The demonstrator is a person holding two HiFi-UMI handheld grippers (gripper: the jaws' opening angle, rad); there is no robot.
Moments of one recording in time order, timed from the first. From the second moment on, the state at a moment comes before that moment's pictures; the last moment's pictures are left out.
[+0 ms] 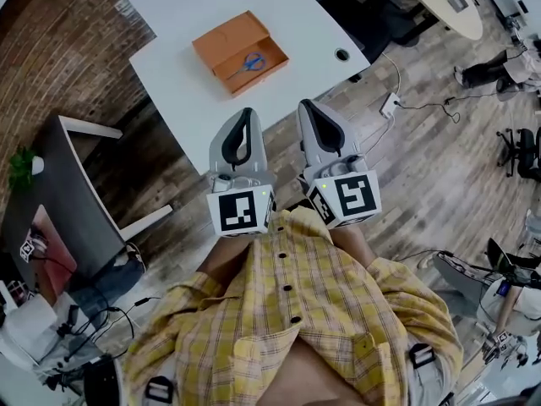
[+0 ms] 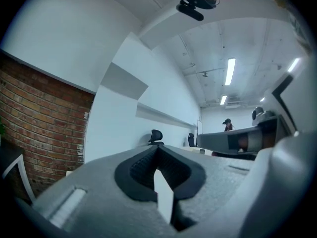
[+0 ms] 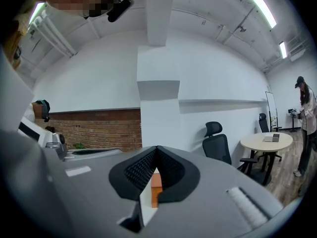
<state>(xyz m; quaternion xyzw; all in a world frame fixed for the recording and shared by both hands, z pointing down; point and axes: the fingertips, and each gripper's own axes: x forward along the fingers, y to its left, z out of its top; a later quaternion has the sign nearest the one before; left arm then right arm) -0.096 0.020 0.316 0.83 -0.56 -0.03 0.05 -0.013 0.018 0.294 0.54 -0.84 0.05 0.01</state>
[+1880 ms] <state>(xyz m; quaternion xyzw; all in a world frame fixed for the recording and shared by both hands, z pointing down) -0.024 -0.165 0.362 0.79 -0.60 0.11 0.02 0.045 -0.183 0.339 0.45 -0.89 0.09 0.02</state>
